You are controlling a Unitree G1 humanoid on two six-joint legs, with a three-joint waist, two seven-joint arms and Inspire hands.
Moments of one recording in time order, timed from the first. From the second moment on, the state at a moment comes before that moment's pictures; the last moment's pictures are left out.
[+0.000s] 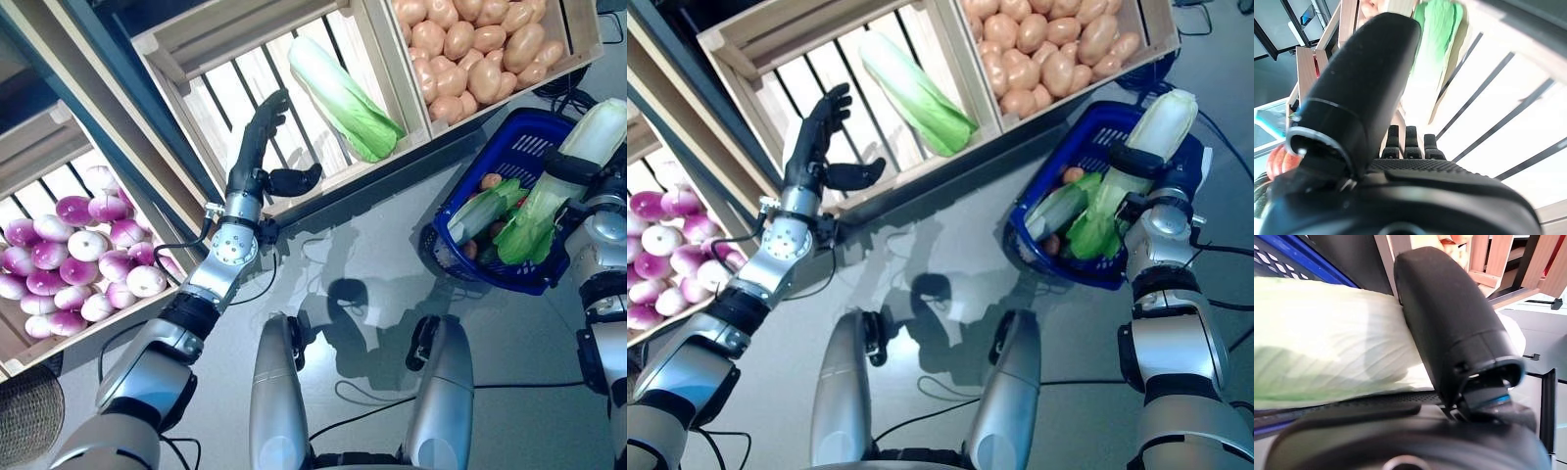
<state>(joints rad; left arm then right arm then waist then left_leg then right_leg) -0.82 0.57 -0.50 0.55 -0.26 -0.28 0.40 -0.97 -0.74 0.17 1.18 0.69 -0.20 -0.23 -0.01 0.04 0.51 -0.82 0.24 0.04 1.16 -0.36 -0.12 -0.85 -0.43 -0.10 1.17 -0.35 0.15</state>
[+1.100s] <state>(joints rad) -1.44 0.80 -1.13 0.99 0.44 -0.09 0.58 -1.16 -0.74 0.34 1.28 0.92 0.00 -0.07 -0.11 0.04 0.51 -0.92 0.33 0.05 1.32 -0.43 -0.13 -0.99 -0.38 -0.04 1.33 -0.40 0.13</state>
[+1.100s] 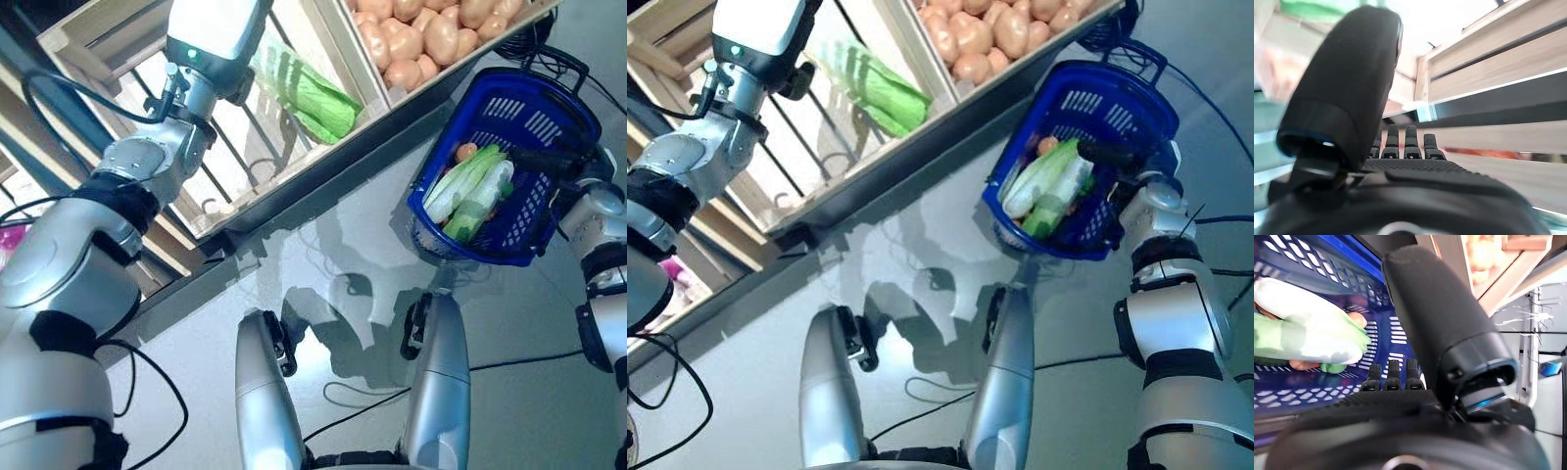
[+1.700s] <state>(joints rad) -1.45 0.75 -1.17 1.11 0.48 0.02 0.24 -1.09 -0.73 0.34 1.01 1.07 -0.01 0.07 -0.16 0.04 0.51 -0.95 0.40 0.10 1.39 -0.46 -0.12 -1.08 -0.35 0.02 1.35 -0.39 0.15</state>
